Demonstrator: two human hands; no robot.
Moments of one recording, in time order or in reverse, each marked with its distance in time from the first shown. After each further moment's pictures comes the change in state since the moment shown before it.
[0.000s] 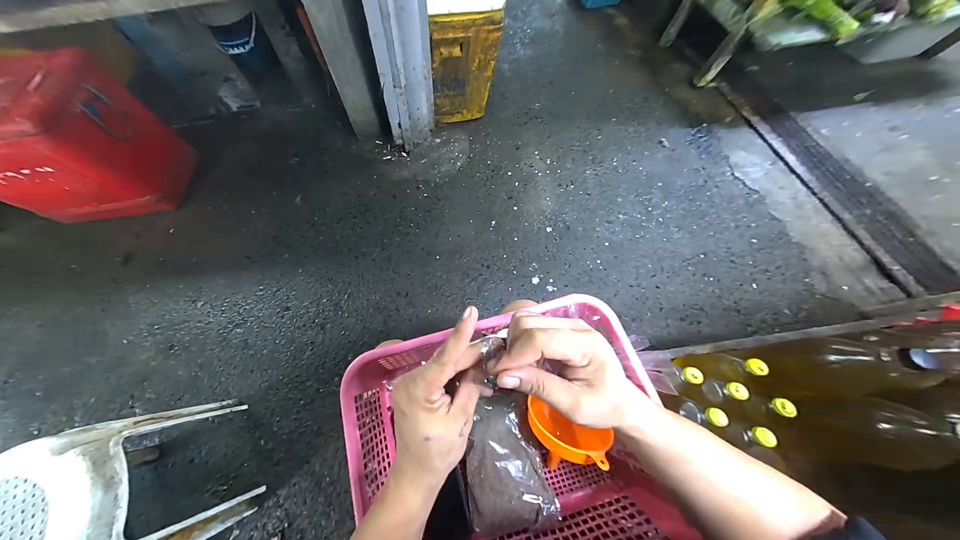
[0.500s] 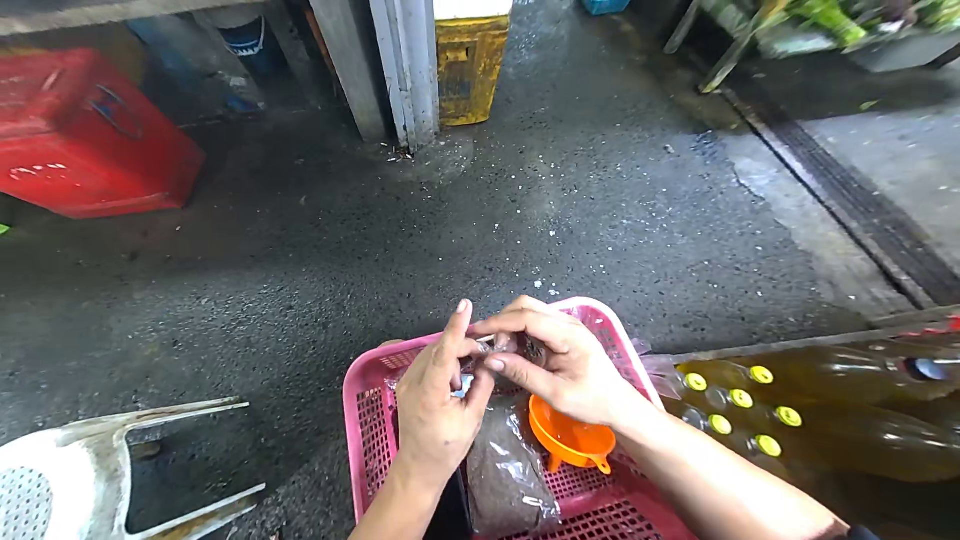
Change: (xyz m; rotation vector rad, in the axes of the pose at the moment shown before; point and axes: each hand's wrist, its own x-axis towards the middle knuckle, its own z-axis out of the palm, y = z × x) left_hand 0.001 -0.006 0.000 0.471 0.069 0.168; right_hand 0.000 0.001 0.005 -0.168 0.036 0.173
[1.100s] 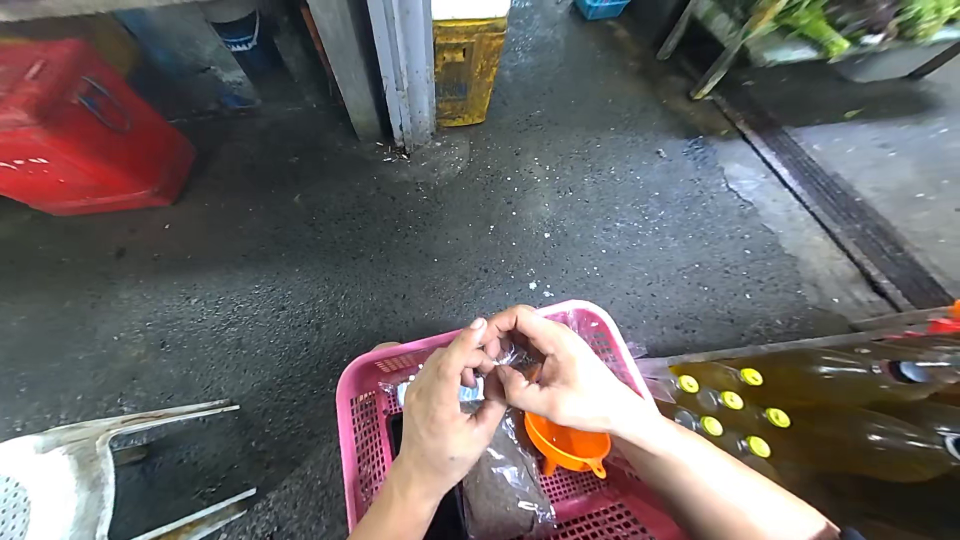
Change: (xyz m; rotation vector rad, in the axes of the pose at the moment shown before) left_hand -0.004 0.000 0.003 -0.076 -0.058 0.046; right_hand -0.001 -0.007 -0.002 0.032 -0.100 0.164
